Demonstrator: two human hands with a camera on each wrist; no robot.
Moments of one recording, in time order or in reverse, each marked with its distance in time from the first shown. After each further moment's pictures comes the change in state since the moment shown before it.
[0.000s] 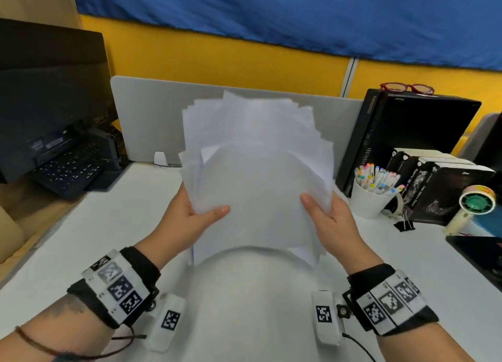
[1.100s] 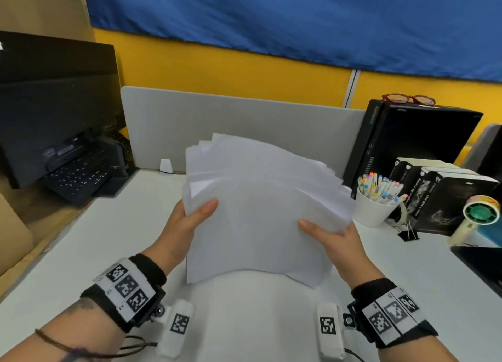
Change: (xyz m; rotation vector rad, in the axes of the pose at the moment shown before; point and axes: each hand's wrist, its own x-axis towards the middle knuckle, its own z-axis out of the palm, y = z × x) left_hand -0.005 0.001 -0.006 -0.372 -0.096 -0.064; right_hand -0.011 0.005 -0.002 0.193 0.061 0.145
